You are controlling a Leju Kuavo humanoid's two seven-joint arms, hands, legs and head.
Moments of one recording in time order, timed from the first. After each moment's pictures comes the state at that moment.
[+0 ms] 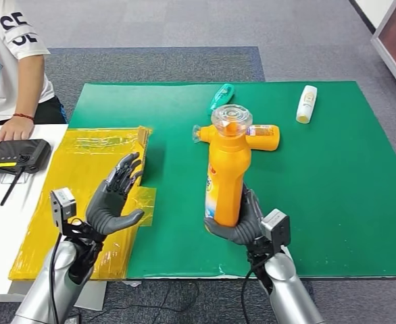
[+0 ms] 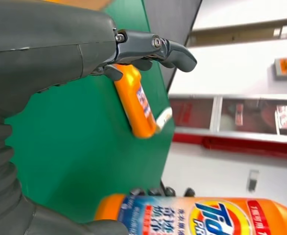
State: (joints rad) left arm -0.21 0.00 -0.25 -1.35 0.16 -0.49 -0.47; right arm -0.17 0.07 0.34 -1.28 0.09 0.24 -0.61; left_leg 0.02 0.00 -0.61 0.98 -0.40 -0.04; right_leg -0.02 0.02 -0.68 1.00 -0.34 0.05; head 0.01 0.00
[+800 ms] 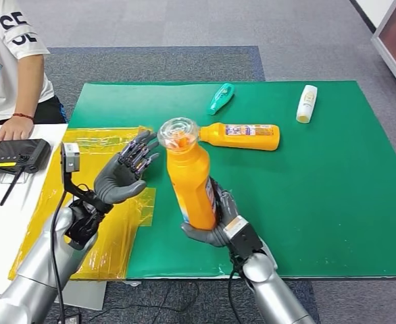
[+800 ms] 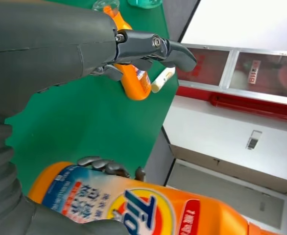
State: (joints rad) left arm -0.43 0.05 -0.37 -1.23 0.51 -0.59 -0.23; right arm -0.22 0.09 0.48 -1.20 0.23 0.04 -0.63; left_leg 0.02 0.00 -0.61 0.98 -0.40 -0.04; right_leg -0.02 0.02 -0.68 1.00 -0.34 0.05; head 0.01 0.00
